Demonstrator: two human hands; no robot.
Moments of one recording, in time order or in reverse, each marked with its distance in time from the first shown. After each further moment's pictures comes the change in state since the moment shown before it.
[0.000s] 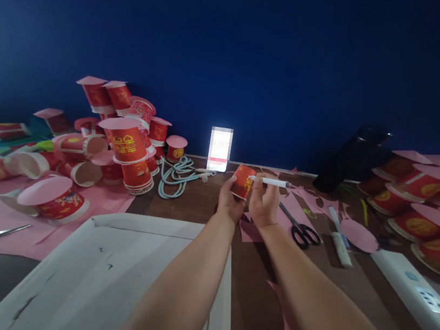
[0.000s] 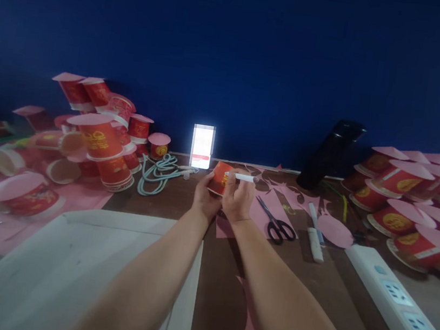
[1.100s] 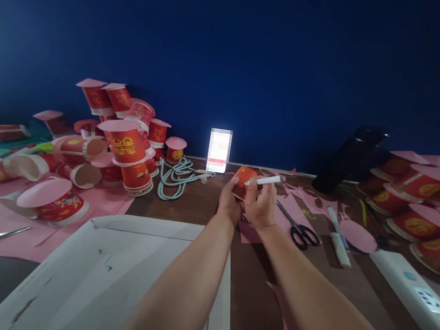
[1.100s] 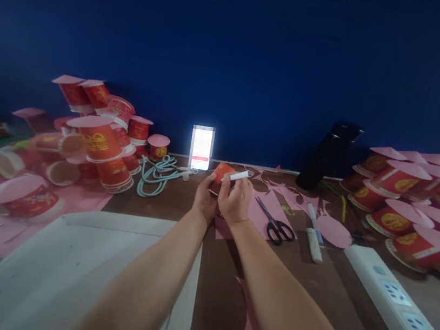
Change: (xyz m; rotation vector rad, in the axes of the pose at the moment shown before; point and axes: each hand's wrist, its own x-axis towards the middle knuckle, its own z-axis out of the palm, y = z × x) left_hand 0.003 -0.006 -0.005 0.112 -0.066 -0.026; right_hand -0.002 -0.001 0.002 -0.163 -0.015 -0.090
